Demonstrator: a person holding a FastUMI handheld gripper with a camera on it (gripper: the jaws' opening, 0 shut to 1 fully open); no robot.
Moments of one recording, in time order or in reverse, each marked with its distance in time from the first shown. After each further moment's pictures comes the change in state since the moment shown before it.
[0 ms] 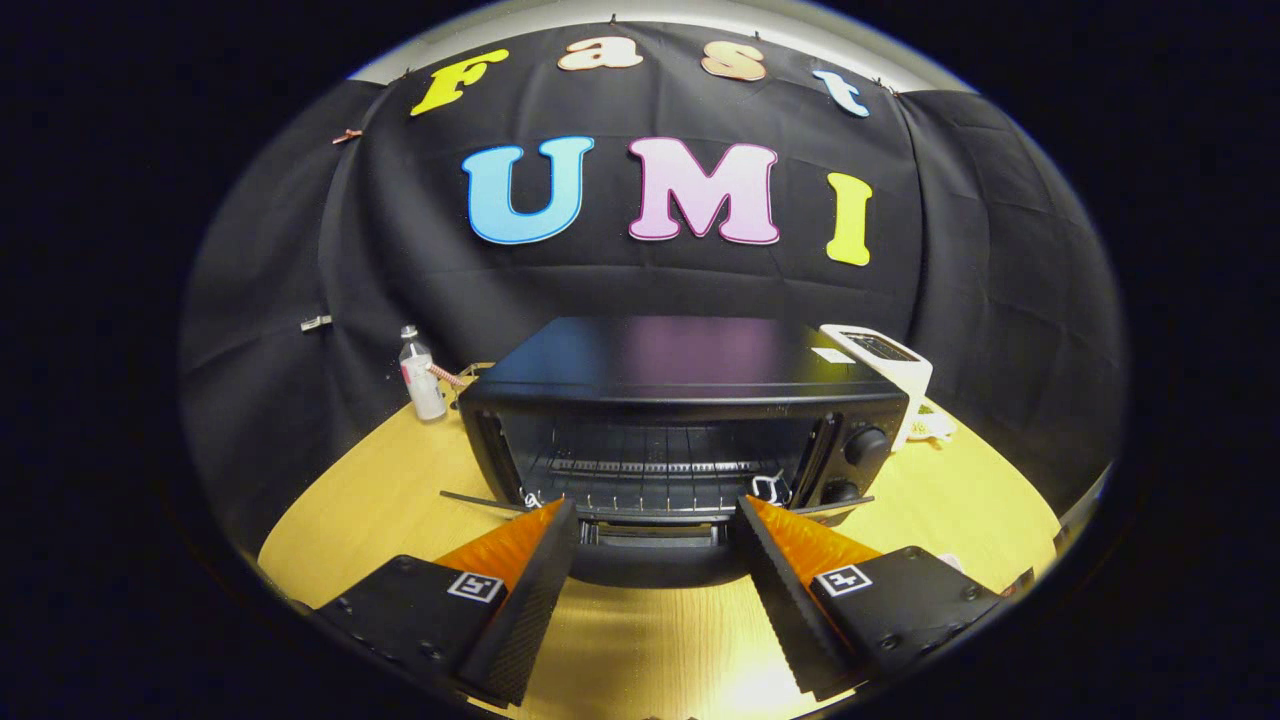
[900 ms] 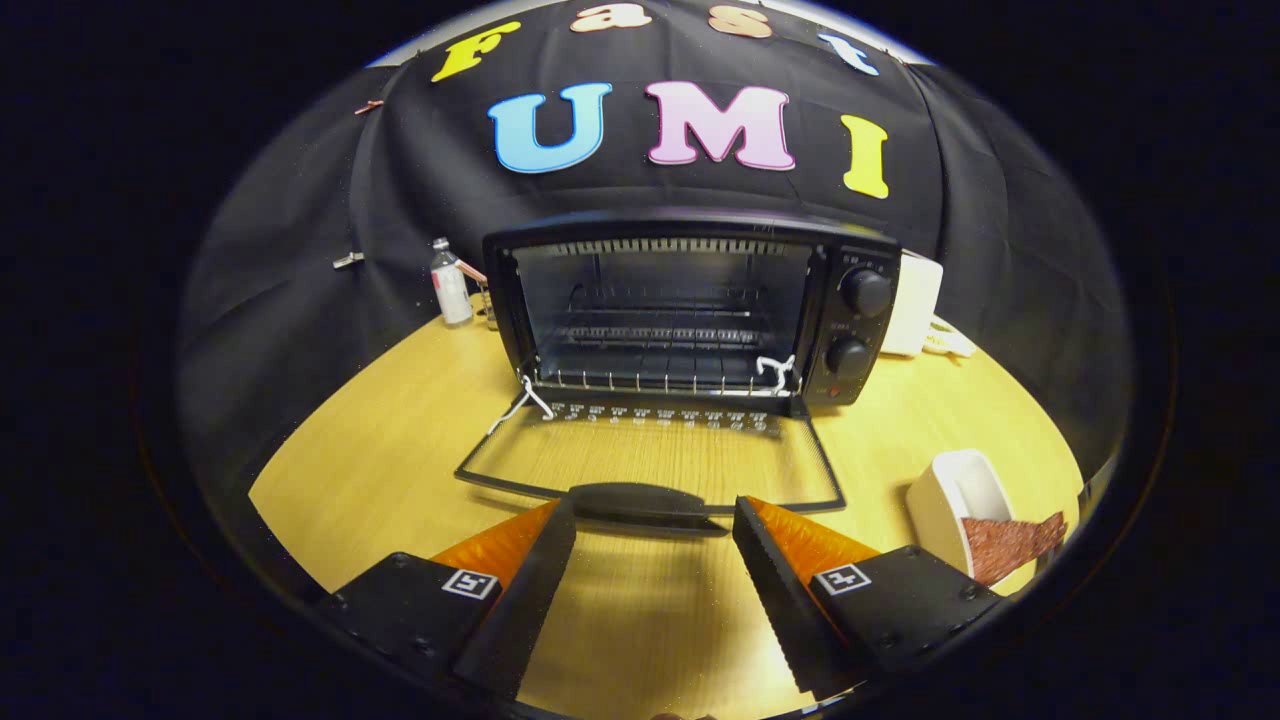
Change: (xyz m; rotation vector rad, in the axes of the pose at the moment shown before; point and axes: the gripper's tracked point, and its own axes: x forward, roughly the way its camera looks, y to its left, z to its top) arm -0.057 -0.024 -0.085 -0.012 0.157 0.099
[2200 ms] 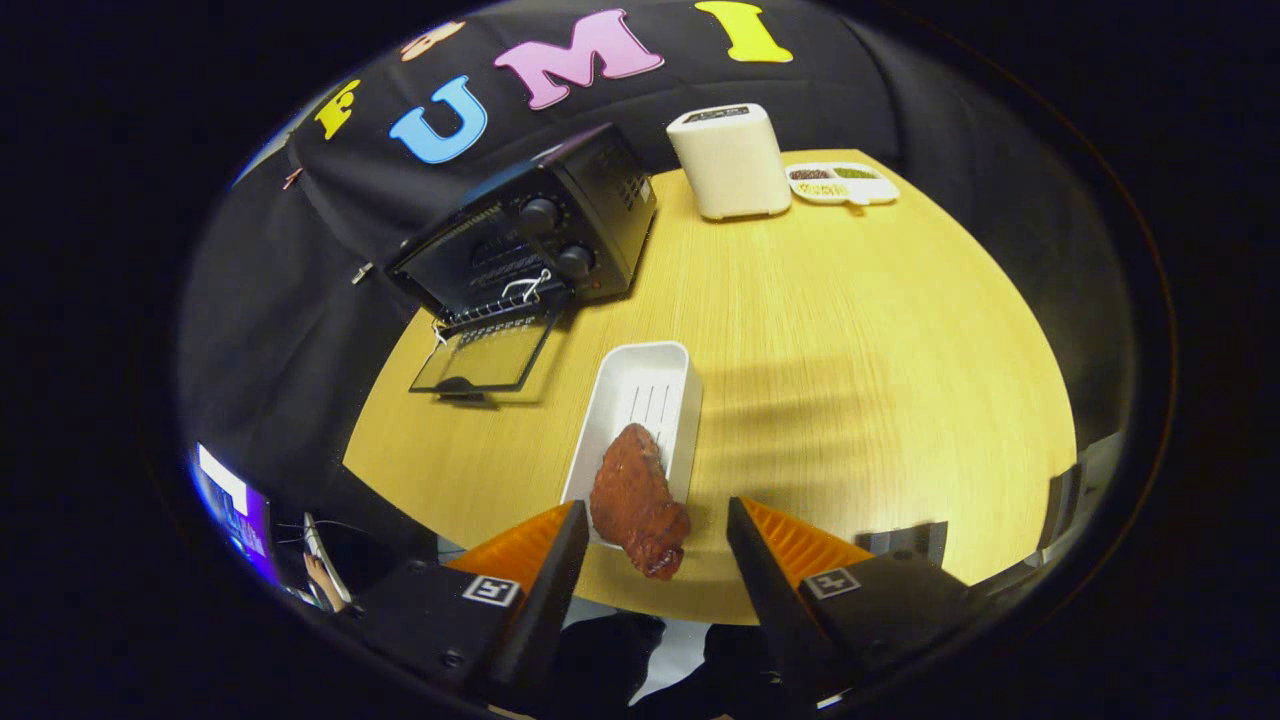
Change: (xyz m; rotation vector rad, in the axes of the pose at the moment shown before) arm -0.088 -0.255 -0.073 0.265 0.475 0.261
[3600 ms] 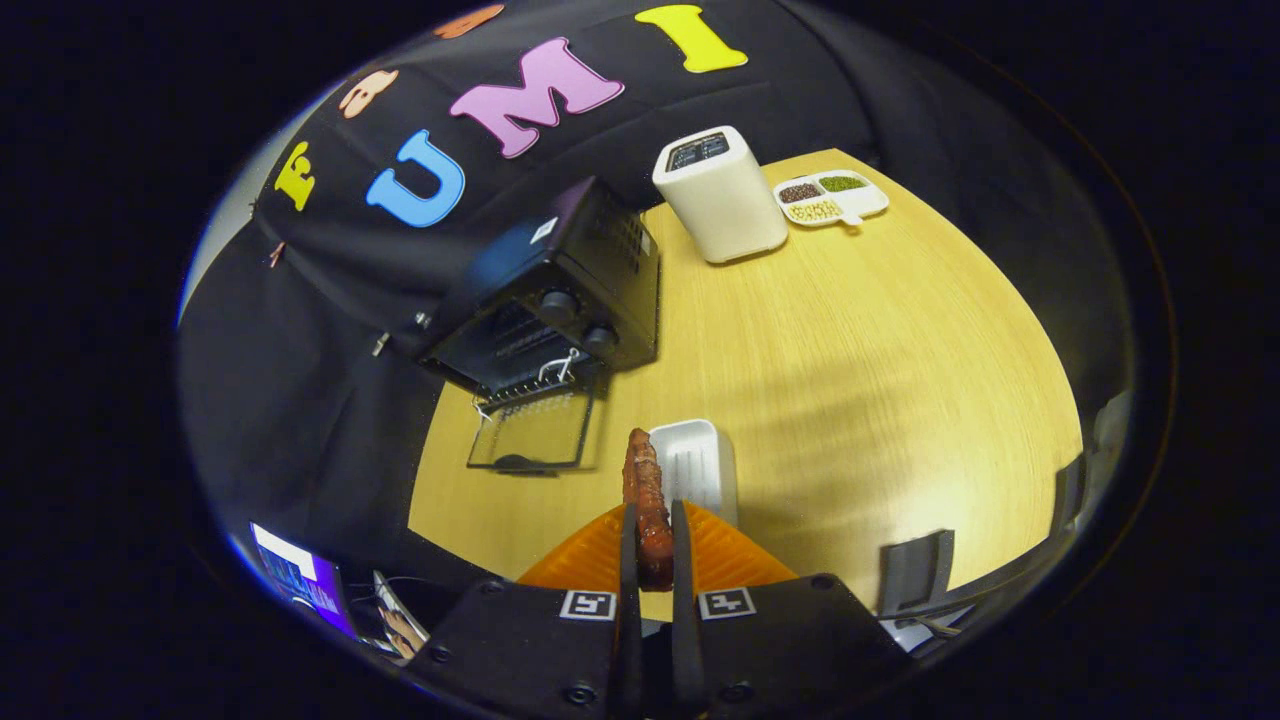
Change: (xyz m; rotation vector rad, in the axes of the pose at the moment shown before) arm -0.028 0.051 0.083 0.183 -0.118 0.059
